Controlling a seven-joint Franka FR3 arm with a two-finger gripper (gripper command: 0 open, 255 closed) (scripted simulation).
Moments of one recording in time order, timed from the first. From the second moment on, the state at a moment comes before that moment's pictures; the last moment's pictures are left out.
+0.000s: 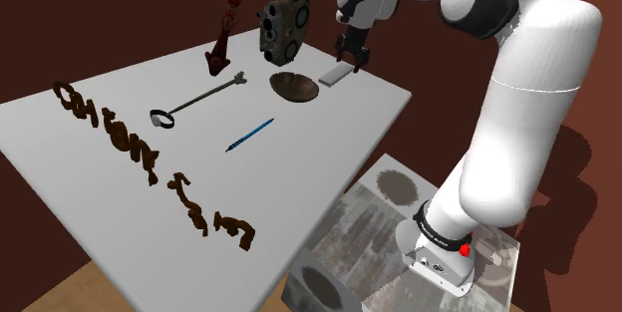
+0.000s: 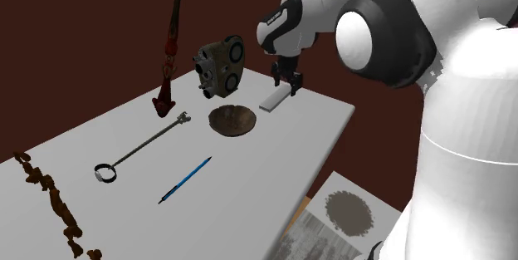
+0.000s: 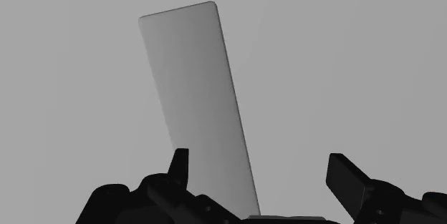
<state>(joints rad) 0.07 0.34 -0.63 -1.85 0.23 2.12 -2.08</state>
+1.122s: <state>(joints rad) 0.01 0.48 -0.56 -1.77 0.32 2.18 -2.19</state>
